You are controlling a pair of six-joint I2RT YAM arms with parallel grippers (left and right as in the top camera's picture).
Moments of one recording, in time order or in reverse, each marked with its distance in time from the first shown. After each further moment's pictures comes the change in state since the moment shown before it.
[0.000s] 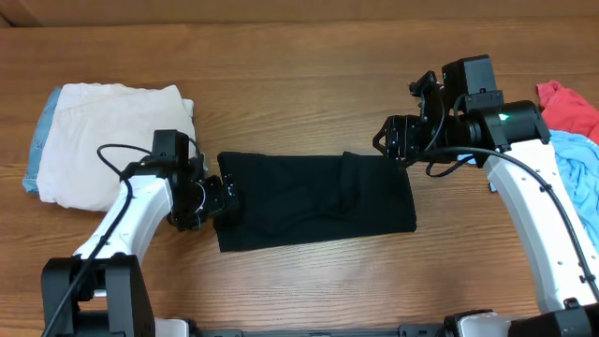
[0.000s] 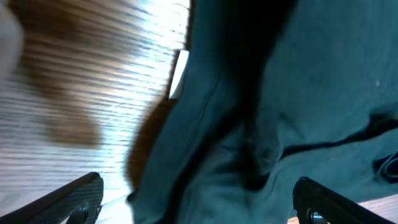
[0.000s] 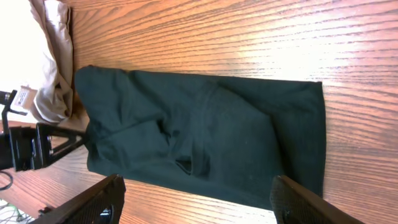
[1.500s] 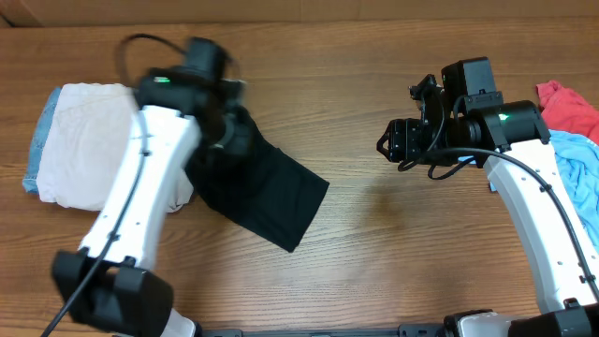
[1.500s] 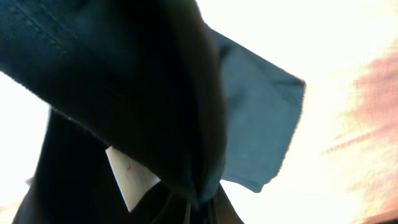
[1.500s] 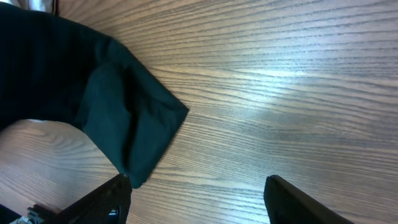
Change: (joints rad) left arm -0.265 0.149 0.785 -0.552 -0.223 0.206; right arm 0.000 0.000 0.000 -0.034 0.027 -0.014
